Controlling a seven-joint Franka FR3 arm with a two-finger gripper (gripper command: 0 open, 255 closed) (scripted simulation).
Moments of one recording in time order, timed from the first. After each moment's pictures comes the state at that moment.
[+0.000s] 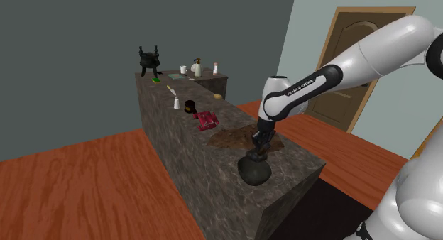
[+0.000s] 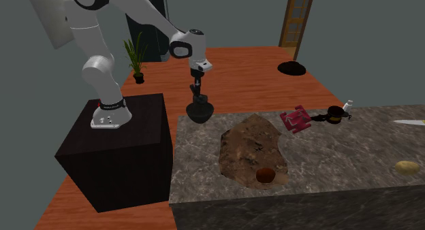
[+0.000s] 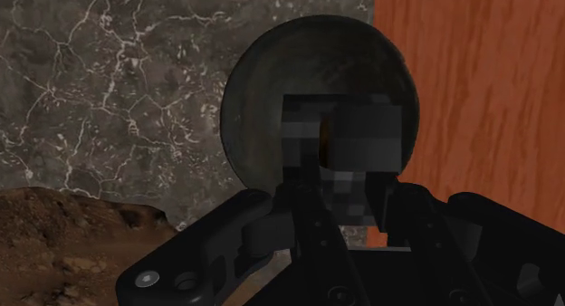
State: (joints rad) arm 0.02 0.01 -0.07 -2.41 0.07 2.40 0.05
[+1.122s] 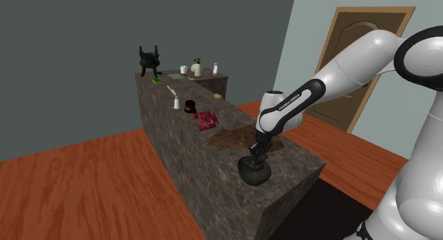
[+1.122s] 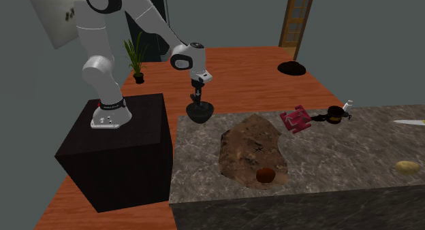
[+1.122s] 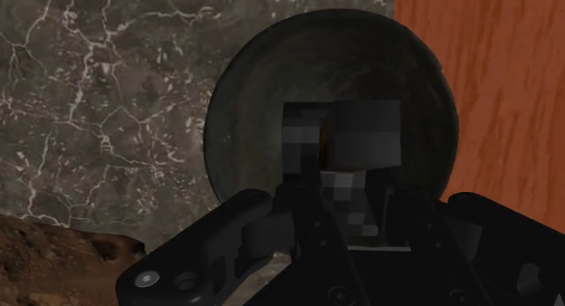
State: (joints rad) arm 0.02 0.15 -0.07 -2.43 0.10 2.57 0.02
